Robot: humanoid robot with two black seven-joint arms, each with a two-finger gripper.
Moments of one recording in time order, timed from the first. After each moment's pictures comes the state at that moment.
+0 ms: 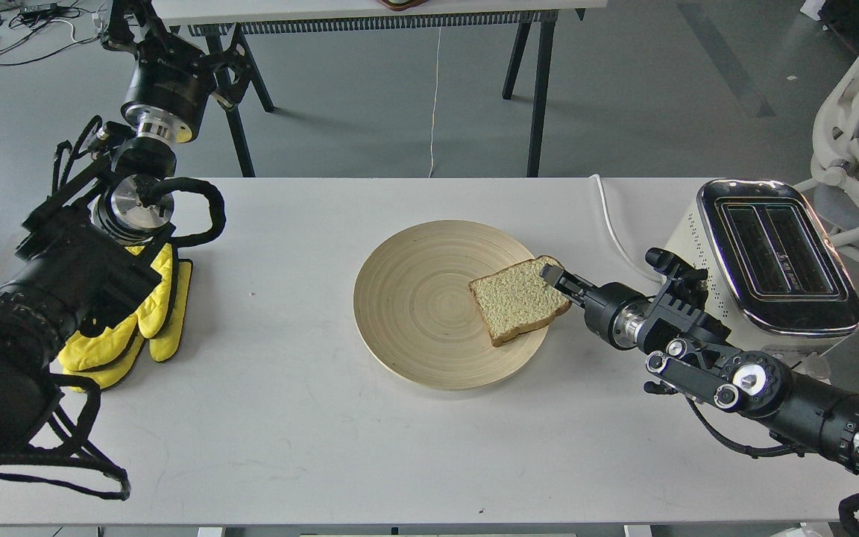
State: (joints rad) left arm -1.00 0.18 -0.67 -0.37 -0.26 -0.49 -0.40; right arm 0.75 -0.25 0.18 0.76 -1.01 -0.12 0.14
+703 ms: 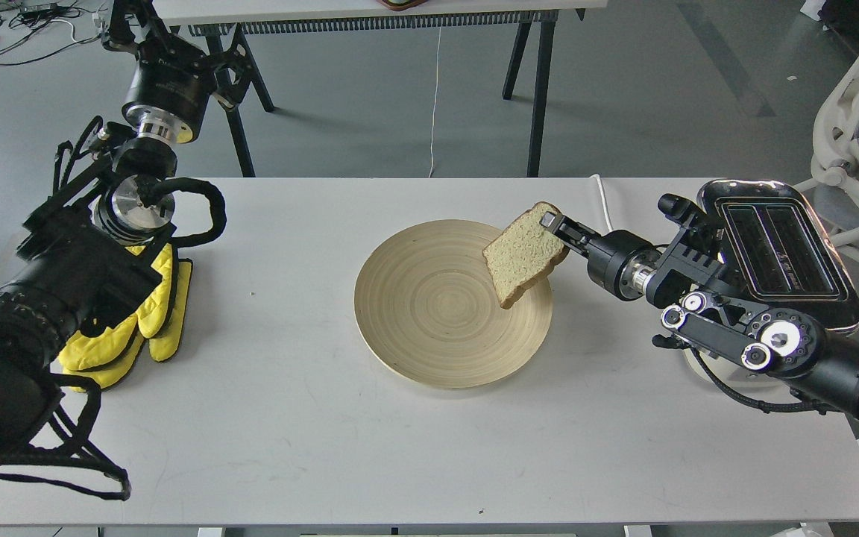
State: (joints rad) left arm -1.00 0.18 -0.67 -0.37 -0.26 -0.49 -0.40; right arm 0.86 -0.37 0.22 0.94 -1.00 -0.11 0.13
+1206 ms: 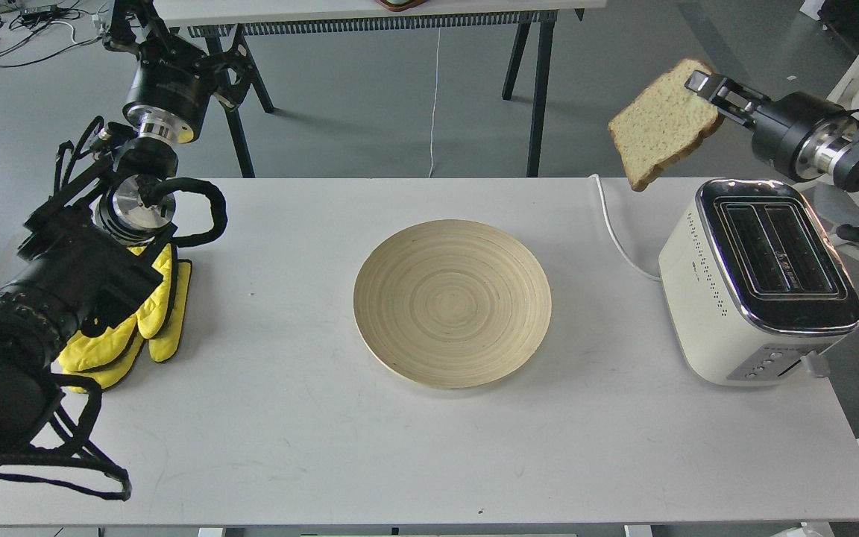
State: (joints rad) left arm -1.00 0.18 -0.67 -0.37 -0.26 -0.49 -0.40; right arm 1.12 -0.93 0.22 1.21 -1.00 -0.01 0.11
